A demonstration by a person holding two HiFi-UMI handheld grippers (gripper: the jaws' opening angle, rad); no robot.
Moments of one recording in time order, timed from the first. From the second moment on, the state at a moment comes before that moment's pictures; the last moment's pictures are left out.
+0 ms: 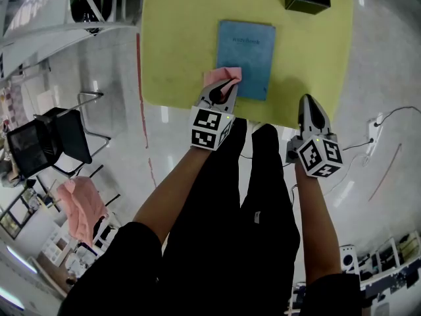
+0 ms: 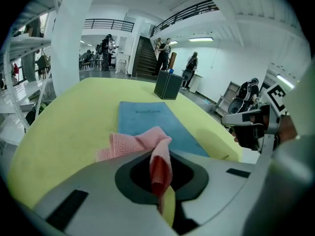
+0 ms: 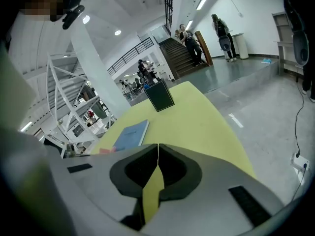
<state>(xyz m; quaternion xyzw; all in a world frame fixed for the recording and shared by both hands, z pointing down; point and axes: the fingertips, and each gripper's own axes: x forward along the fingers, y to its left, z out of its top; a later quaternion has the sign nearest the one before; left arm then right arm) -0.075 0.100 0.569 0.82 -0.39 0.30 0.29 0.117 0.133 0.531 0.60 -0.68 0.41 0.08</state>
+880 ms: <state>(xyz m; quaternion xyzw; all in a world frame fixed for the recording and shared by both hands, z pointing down) -0.029 0.111 0.567 0.83 -0.35 0.29 0.31 0.140 0.145 0.532 0.61 -0.67 0.42 0.06</state>
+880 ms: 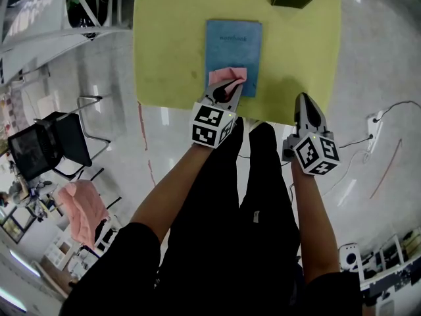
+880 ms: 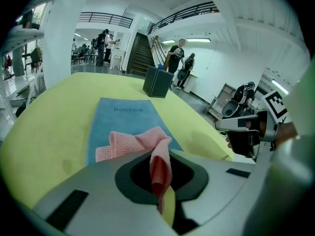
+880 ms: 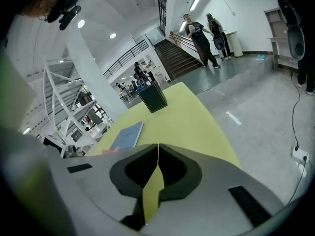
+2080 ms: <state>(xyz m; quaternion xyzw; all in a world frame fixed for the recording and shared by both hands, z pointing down) 0.000 0.114 0.566 0.82 -0.38 0.28 0.32 0.180 0.162 0.529 0.60 -0.69 0.40 0.08</state>
